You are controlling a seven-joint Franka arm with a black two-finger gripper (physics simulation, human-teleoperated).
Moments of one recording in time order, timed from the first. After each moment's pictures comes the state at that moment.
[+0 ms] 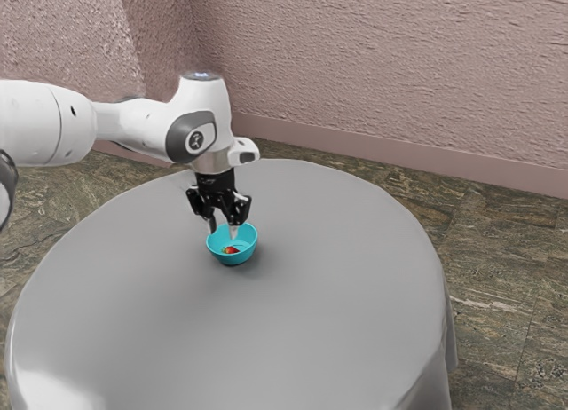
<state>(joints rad) 0.16 0.44 -0.20 -1.68 0.10 2.02 -0.16</state>
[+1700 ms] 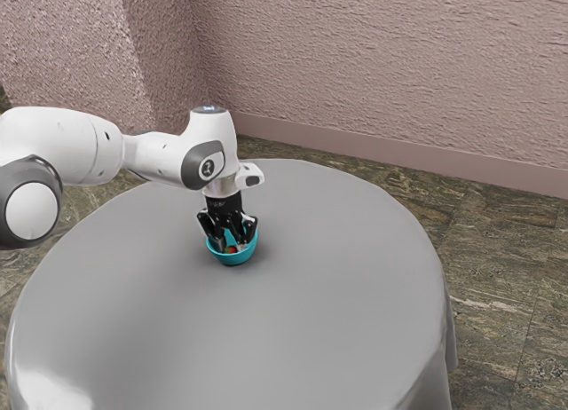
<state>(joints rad) 0.18 0.68 -0.19 -1.53 0.10 2.10 -0.15</state>
